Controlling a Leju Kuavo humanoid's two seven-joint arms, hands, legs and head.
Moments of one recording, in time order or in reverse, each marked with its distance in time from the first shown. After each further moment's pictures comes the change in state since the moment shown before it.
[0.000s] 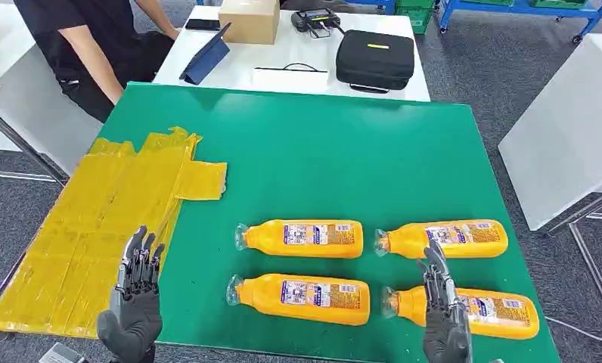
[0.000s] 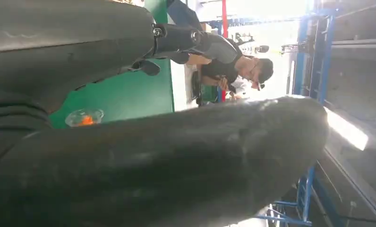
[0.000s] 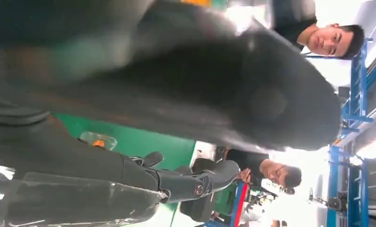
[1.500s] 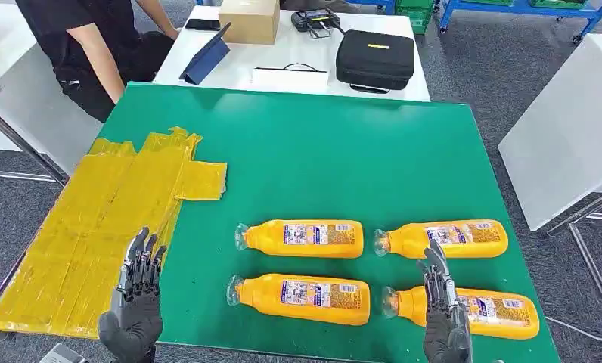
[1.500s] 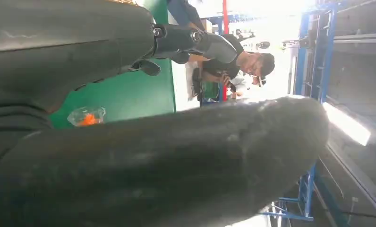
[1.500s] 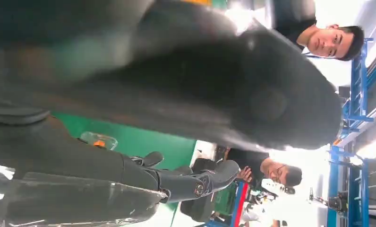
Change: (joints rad) left arm 0.000 0.014 -0.011 0.000 0.002 0.002 0.000; right arm 0.004 0.000 0.000 -0.003 0.000 0.000 0.000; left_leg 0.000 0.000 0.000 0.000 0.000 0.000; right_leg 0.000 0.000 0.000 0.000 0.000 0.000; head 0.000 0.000
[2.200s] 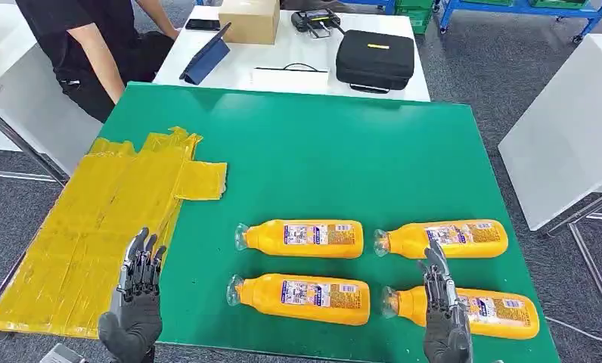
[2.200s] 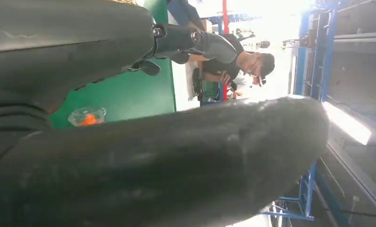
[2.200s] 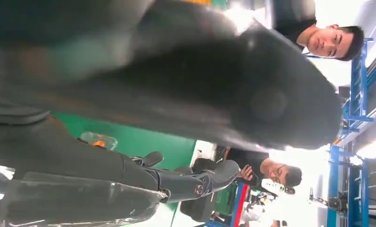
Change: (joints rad) left arm 0.000 0.001 0.000 0.000 0.000 0.000 0.000; right arm 0.000 0.000 0.000 0.000 0.000 0.000 0.000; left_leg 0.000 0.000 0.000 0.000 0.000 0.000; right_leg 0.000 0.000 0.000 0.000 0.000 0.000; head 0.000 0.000
